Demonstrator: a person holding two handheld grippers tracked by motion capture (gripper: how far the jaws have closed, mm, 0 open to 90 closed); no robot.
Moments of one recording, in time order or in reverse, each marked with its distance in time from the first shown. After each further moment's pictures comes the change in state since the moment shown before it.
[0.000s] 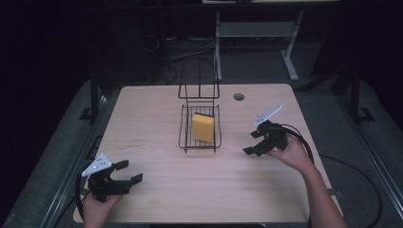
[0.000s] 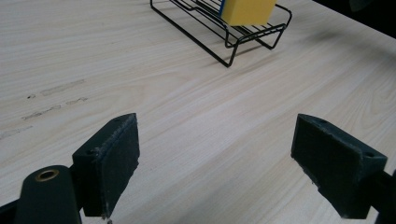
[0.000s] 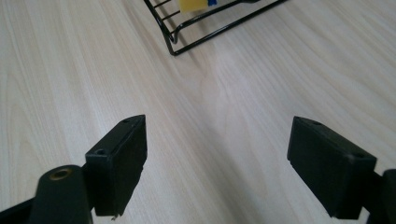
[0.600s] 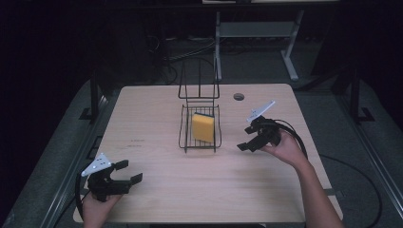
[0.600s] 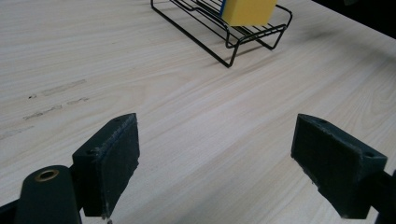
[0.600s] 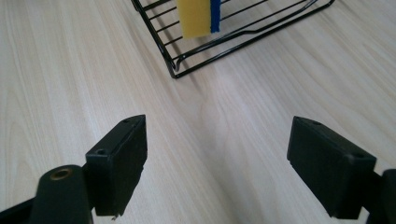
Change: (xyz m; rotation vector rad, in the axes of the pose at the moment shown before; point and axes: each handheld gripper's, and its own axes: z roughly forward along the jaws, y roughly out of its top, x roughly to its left) left arm 0.001 0.000 0.000 -0.002 0.000 -0.001; right arm 0.000 0.021 0.006 -0.008 0.007 -0.029
